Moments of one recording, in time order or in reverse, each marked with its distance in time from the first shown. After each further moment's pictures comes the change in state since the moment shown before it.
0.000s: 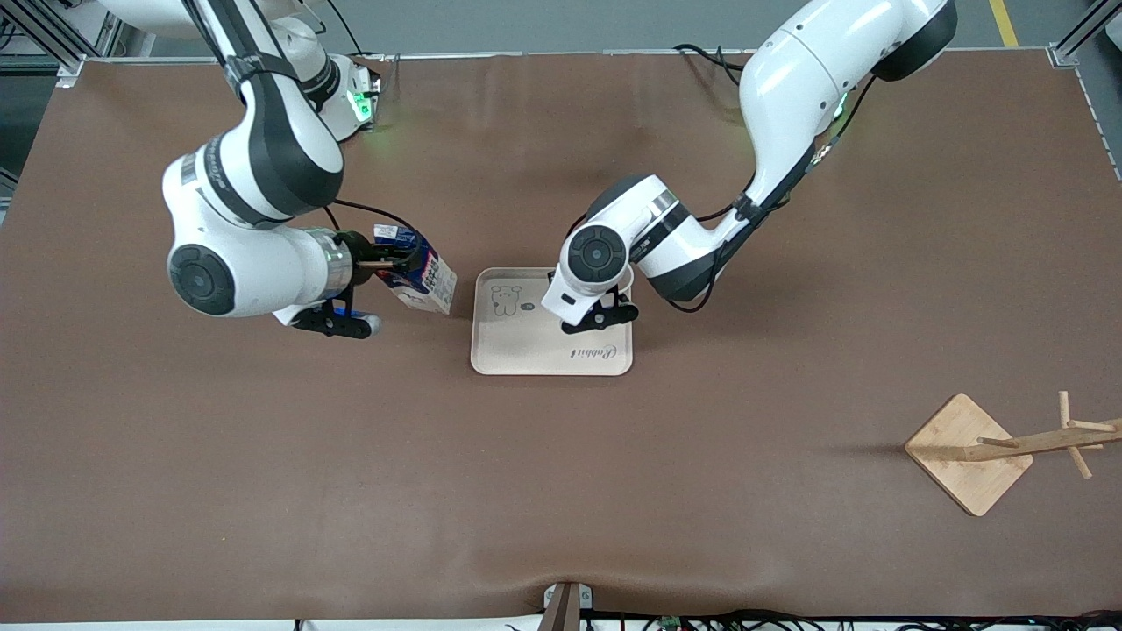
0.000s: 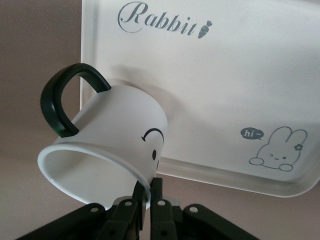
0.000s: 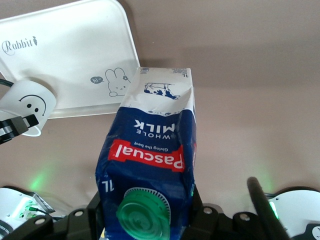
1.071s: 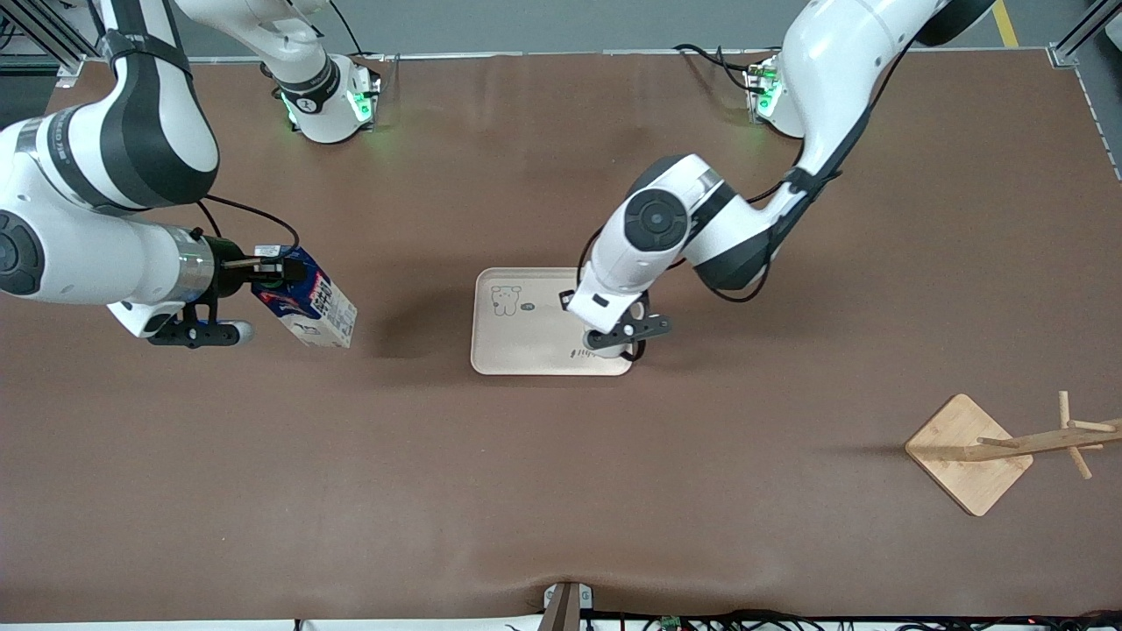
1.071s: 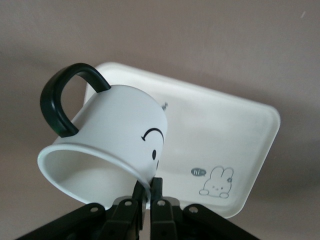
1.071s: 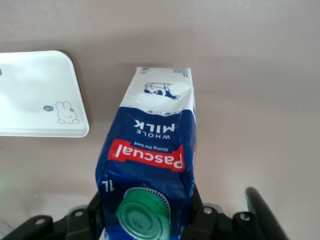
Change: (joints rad) left arm 0.065 -0.116 -0.011 -0.068 0.029 0.190 0.014; right arm -0.205 -0.101 -0.001 -0.004 -0.198 -0.016 -0.281
